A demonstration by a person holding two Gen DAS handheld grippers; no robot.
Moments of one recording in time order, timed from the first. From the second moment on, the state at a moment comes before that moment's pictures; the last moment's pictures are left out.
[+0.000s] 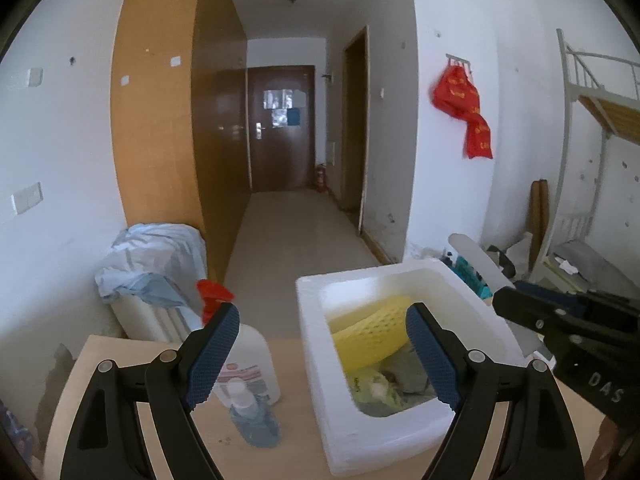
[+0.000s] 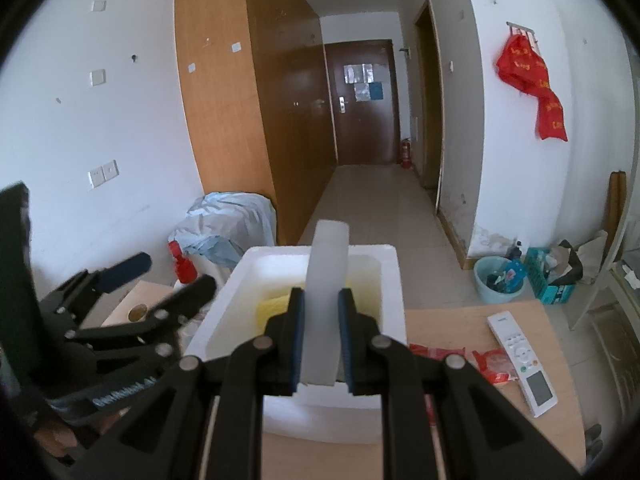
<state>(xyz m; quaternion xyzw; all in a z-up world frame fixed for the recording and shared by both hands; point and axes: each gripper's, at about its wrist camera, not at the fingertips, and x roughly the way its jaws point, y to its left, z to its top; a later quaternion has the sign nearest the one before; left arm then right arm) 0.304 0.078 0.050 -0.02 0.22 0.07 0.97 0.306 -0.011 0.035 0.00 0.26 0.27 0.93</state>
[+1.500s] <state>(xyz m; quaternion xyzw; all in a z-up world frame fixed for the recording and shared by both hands) 0.283 0.113 0.062 -0.05 0.20 0.13 0.97 0.320 0.010 0.027 -0.02 0.26 0.25 0.93</state>
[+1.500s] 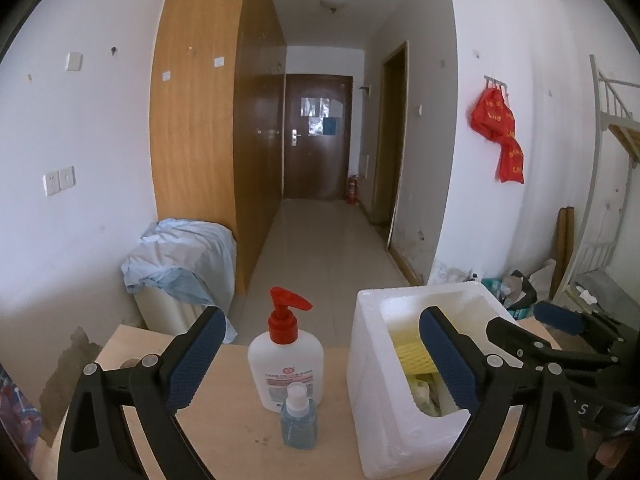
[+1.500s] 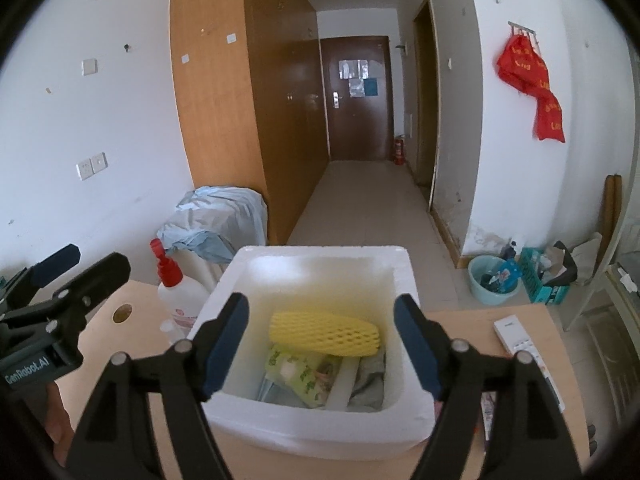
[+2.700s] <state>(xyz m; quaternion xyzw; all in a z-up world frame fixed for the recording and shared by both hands) 0.231 0.099 0.089 -0.03 0.18 0.14 0.97 0.260 -0.016 0.057 -0.02 0.23 0.24 0.94</state>
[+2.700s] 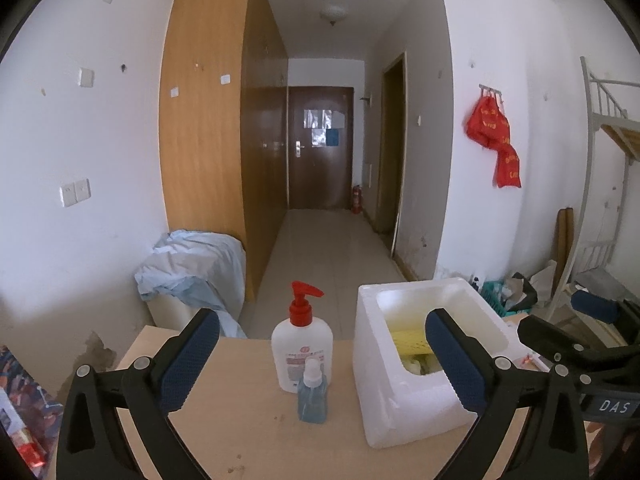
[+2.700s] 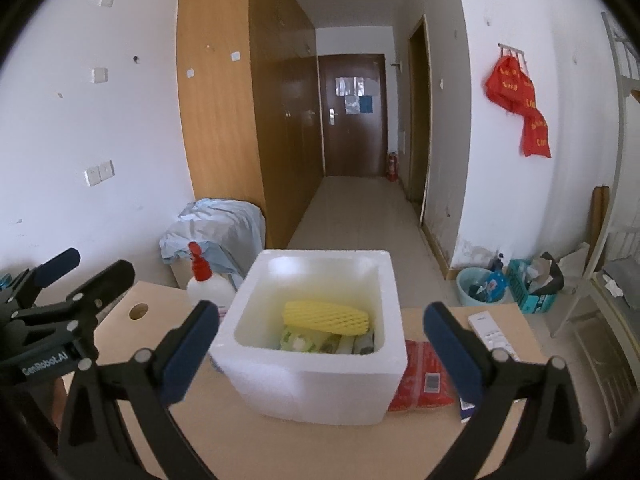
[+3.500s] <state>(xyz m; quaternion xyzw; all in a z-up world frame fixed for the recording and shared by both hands) 0.114 0.079 0.103 -0.03 0.15 0.14 0.98 0.169 -0.048 0.074 -0.01 0.20 0.25 0.95</state>
